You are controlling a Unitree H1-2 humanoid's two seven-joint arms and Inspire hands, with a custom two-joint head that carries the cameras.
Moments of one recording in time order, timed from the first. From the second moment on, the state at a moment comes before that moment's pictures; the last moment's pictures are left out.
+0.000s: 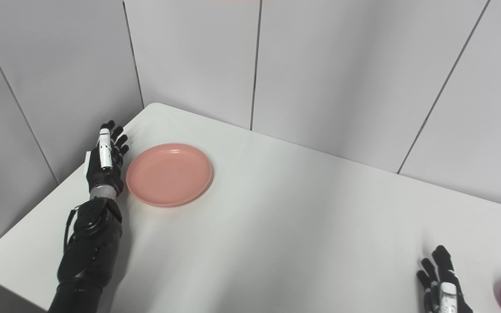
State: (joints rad) left arm -0.36 0.21 0.46 0.30 -0.30 0.01 0.22; right arm -0.03 -0.07 -0.08 -0.12 0.17 0.07 0.06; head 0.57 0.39
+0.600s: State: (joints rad) left arm -0.38 0.23 0.46 0.35 -0.31 0.00 0.21; right arm -0.03 -0.07 -0.08 -0.12 0.17 0.07 0.06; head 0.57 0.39
